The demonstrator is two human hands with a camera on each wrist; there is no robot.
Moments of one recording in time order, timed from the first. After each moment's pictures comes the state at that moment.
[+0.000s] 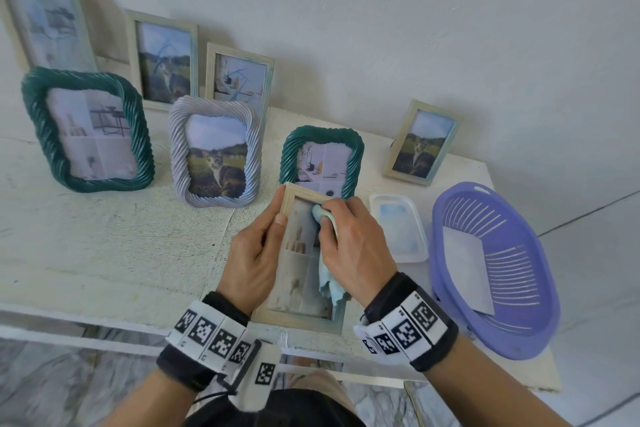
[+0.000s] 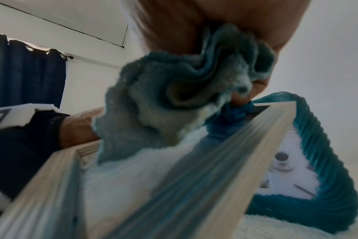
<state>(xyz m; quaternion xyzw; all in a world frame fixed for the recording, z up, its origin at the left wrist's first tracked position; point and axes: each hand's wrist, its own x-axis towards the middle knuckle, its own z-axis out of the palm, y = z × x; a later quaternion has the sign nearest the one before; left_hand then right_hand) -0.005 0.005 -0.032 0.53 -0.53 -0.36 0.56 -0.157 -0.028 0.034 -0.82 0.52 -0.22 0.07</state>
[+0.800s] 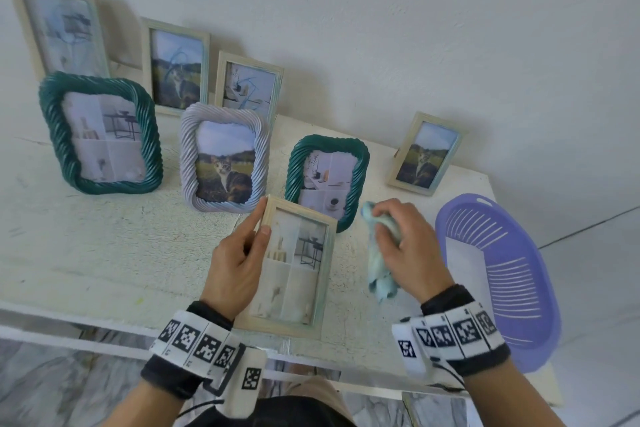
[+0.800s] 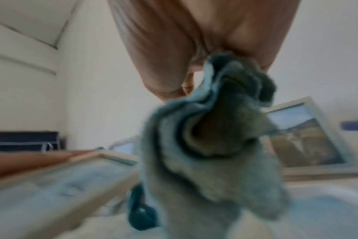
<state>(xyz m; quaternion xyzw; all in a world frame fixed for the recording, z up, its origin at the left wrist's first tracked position) 0.021 0.011 -0.043 0.59 -0.50 -0.33 0.54 -0.219 -0.046 0.045 -0.78 0.55 -0.24 0.18</state>
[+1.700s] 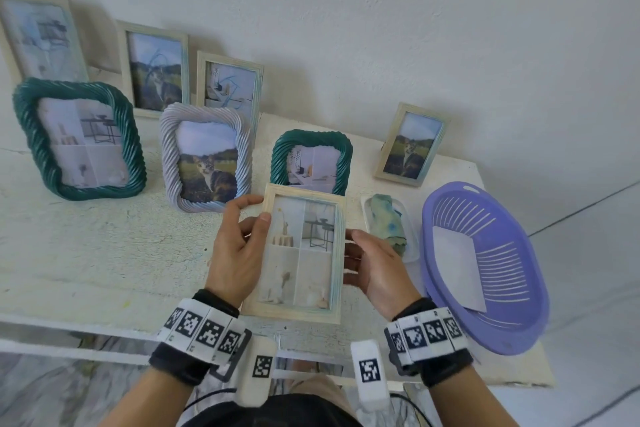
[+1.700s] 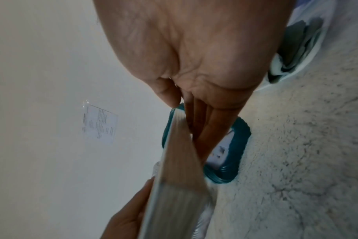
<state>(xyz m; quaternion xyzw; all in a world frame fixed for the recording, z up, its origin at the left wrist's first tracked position) -0.008 0.003 -0.011 0.56 -0.42 -0.41 0.59 -0.205 -0.021 0.019 -0.36 0.52 -0.36 0.69</state>
